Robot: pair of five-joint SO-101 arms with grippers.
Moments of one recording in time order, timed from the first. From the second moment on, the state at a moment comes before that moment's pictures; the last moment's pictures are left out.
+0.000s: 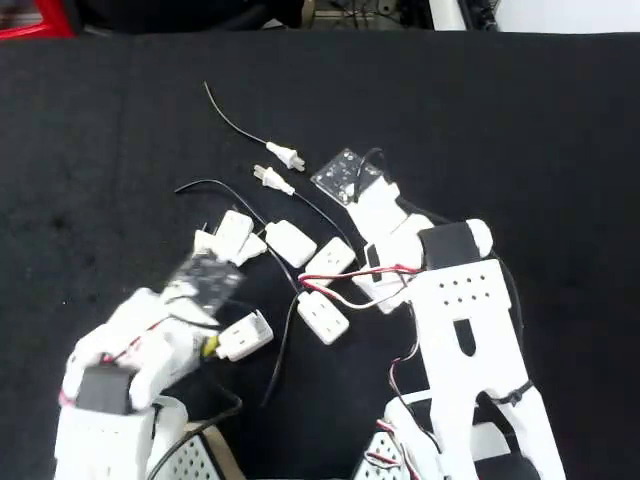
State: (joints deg) left arm 3.1 -82.9 74.6 77.3 -36.0; right arm -11.8 -35.1 35.5 84.3 30.5
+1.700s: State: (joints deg) left arm 13.8 -34.9 68.5 45.3 -33.9; right arm -11.5 -35.1 38.3 76.9 28.2
